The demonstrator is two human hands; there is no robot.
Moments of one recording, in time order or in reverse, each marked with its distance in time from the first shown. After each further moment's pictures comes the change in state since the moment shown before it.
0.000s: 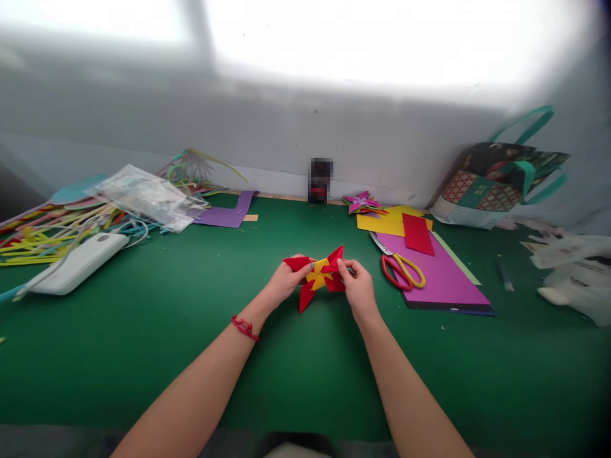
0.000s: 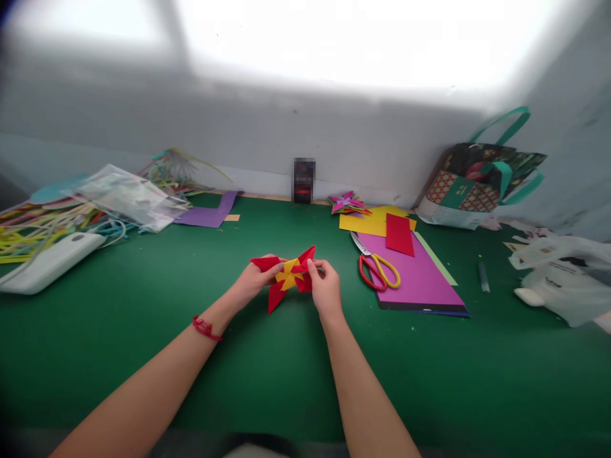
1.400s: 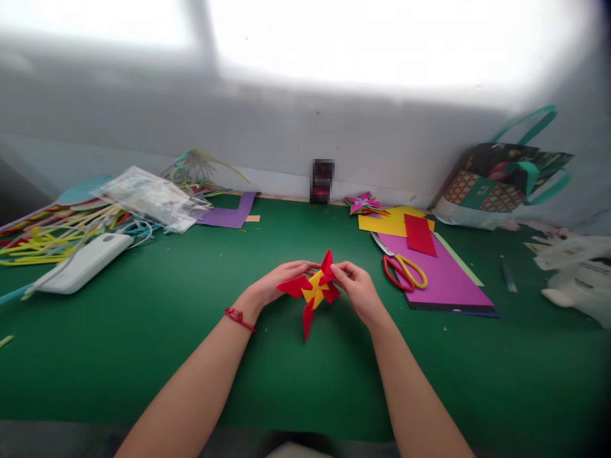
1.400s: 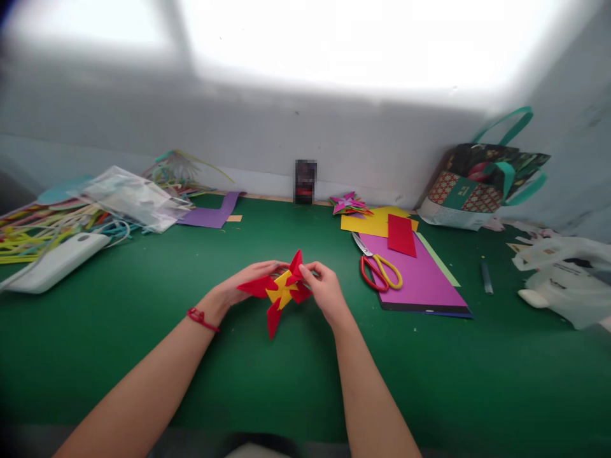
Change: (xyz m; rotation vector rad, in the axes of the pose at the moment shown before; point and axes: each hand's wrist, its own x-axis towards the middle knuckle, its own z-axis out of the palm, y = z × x) left_hand -0.006 0.015 -0.022 -0.186 -0.257 -0.207; right_hand -0.003 -0.013 -0.003 0.024 -0.268 0.055
